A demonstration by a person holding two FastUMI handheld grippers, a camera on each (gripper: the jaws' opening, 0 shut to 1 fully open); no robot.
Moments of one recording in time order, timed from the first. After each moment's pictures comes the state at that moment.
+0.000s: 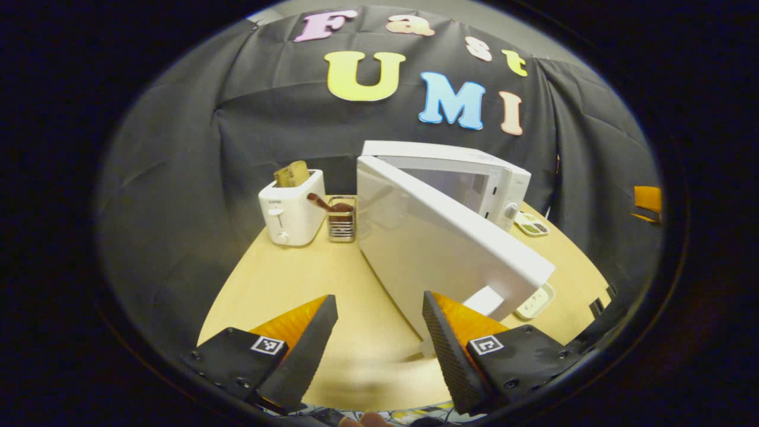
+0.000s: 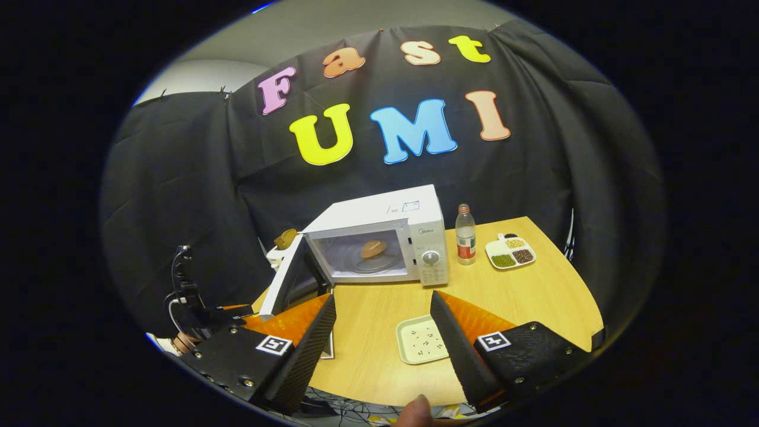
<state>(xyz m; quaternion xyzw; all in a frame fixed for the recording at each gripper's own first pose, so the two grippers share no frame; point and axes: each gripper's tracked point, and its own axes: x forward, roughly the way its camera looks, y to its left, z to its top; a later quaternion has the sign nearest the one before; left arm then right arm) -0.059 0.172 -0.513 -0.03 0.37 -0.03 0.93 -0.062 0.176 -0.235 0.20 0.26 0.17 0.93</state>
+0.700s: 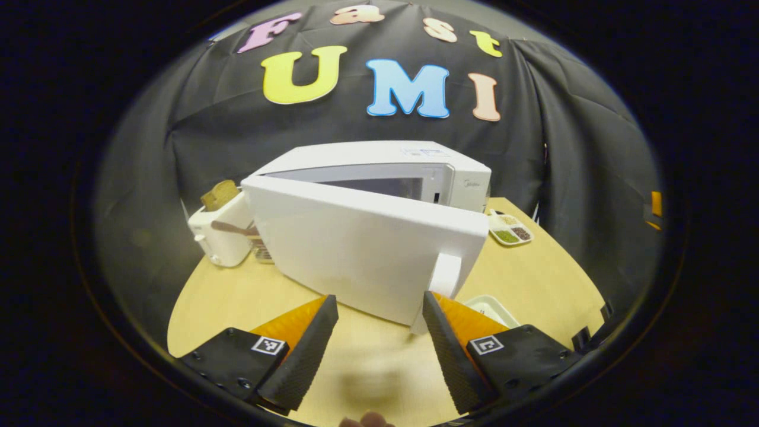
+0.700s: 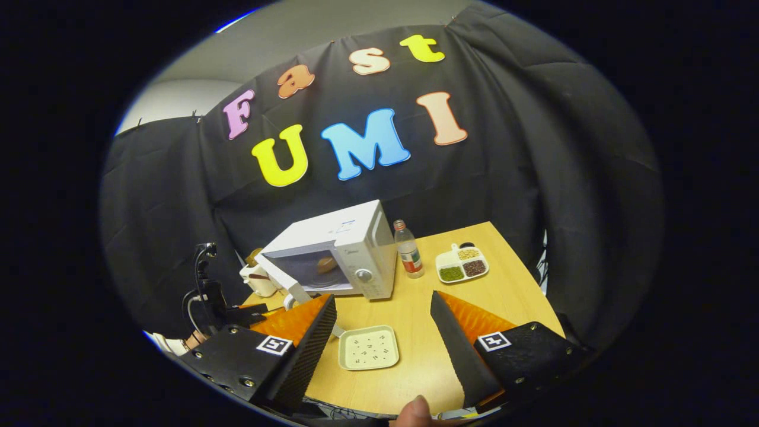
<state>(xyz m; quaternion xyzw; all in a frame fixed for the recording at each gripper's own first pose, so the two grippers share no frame) 0.044 -0.017 -0.522 0.00 0.38 -0.07 0.92 -0.037 0.013 -0.278 0.23 0.26 0.11 0.93</state>
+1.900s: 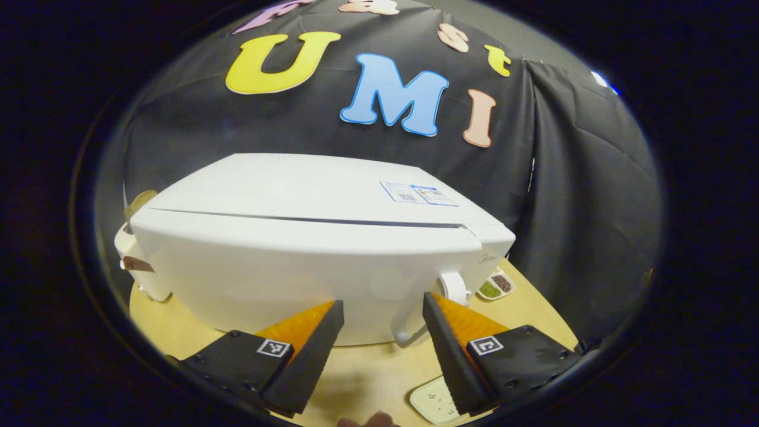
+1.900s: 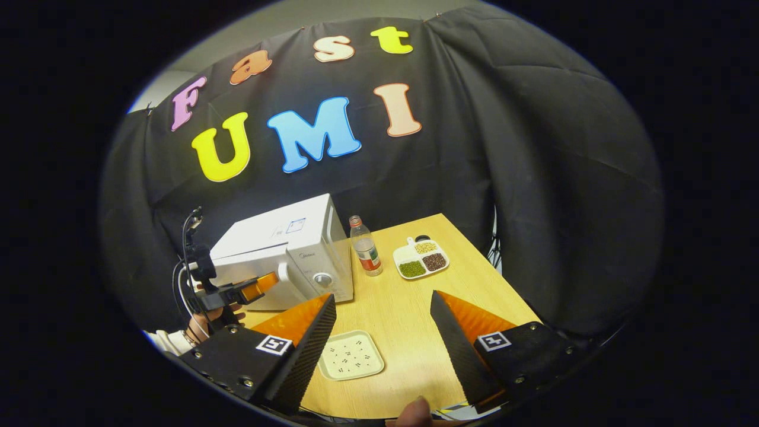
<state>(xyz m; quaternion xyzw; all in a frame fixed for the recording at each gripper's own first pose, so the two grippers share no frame) 0.199 -0.050 -0.548 -0.11 0.35 -0.15 0.92 0.001 0.047 -0.280 0.20 0.31 -0.01 0.93</state>
